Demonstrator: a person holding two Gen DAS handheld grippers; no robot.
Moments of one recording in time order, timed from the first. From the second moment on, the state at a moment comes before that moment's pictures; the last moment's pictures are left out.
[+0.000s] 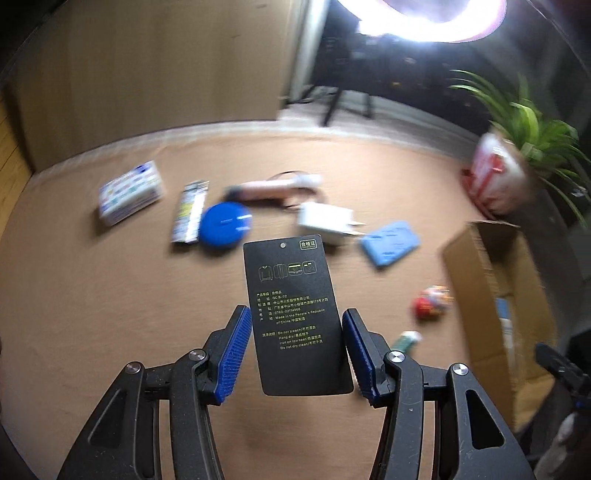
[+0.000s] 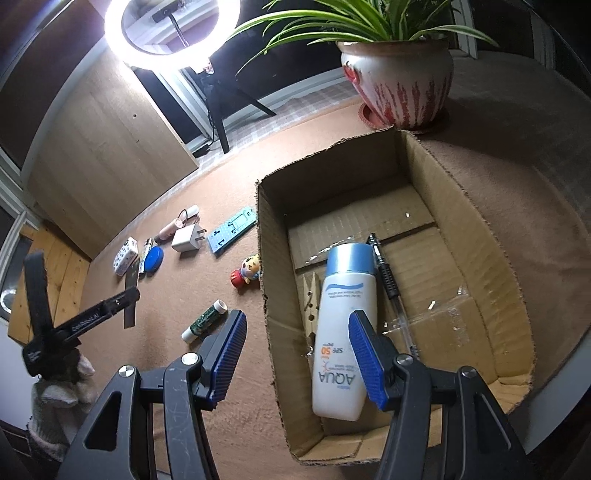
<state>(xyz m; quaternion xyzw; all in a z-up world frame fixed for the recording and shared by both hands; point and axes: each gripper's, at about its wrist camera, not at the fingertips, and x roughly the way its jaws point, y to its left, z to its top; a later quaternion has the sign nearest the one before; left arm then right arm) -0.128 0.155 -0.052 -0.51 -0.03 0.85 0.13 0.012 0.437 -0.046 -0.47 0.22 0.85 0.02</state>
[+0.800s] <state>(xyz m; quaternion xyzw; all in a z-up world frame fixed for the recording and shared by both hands) -0.067 0.355 -0.021 -0.48 0.05 0.81 0.33 0.064 0.496 -0.051 -0.46 0.25 0.84 0.09</state>
